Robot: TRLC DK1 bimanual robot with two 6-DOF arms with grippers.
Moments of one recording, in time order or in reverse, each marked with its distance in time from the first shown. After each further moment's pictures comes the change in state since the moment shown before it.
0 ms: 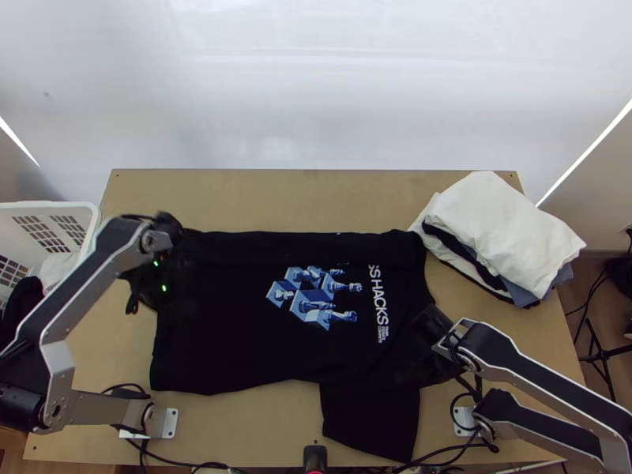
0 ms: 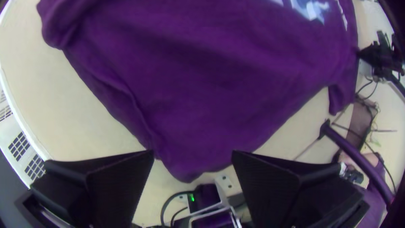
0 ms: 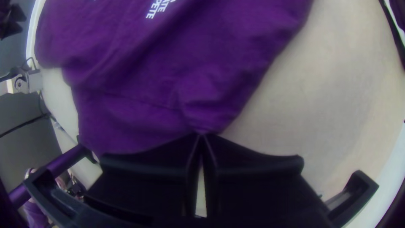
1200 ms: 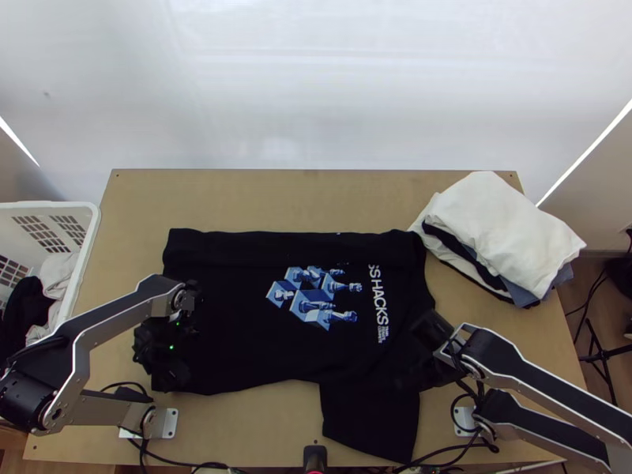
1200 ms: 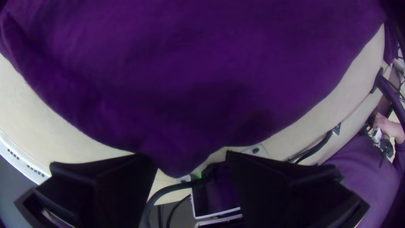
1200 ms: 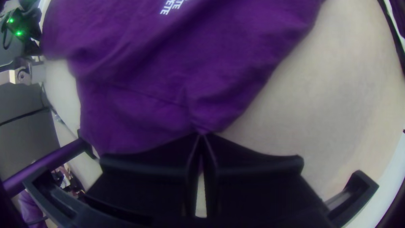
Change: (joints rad) left arm -0.126 0.011 -0.480 0.172 -0.158 0.006; right arm 0.044 -0.045 -0.012 0.012 0.003 0.003
